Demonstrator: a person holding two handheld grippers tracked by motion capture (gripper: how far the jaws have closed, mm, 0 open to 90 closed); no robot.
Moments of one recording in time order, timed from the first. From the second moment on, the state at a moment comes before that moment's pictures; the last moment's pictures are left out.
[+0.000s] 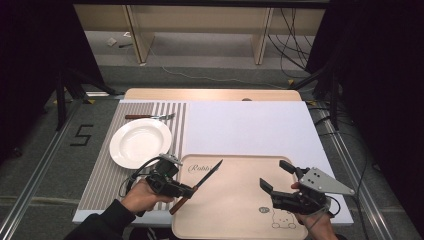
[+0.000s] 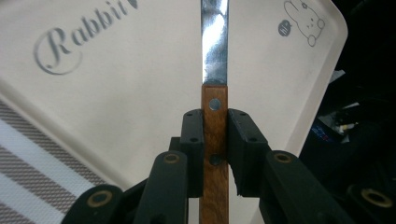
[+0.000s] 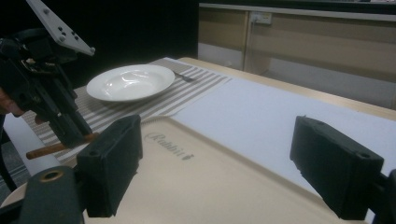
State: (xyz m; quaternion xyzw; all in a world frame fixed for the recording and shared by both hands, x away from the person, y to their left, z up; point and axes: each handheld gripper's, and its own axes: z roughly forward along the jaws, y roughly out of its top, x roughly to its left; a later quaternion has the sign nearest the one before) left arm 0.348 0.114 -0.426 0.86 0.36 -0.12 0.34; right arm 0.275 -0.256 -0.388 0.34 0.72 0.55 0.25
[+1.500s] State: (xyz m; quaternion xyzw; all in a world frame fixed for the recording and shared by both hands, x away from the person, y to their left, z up) left arm 0.334 0.069 -0.466 0.91 0.31 -0.11 0.26; right arm 0.275 -0.256 -0.388 0.34 0.72 0.55 0.25
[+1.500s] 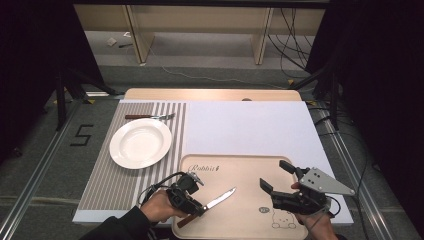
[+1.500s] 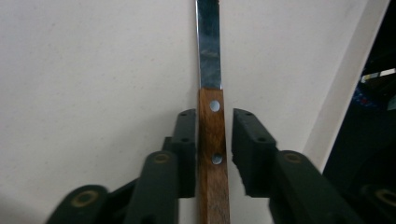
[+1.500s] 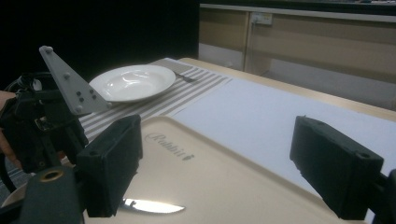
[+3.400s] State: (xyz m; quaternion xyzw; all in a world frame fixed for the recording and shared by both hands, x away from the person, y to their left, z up) left arm 0.325 0.028 -0.469 0.94 0.19 -0.02 0.28; right arm 0.275 -0.255 -0.388 0.33 0.72 0.55 0.24
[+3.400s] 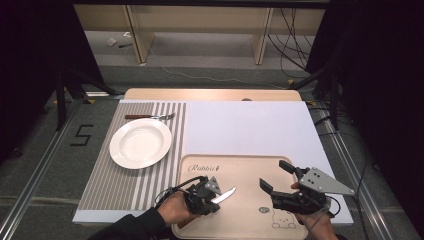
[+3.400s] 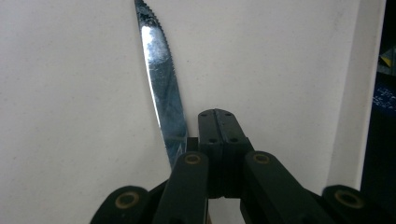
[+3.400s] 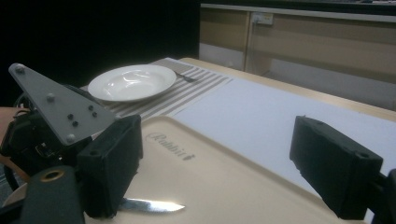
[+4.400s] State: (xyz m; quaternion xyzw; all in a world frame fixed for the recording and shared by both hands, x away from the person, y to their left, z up) left arm 0.335 0.049 -0.461 0.95 0.21 -0.01 0.22; right arm 0.275 -0.255 -0.388 0.33 0.73 0.55 0.25
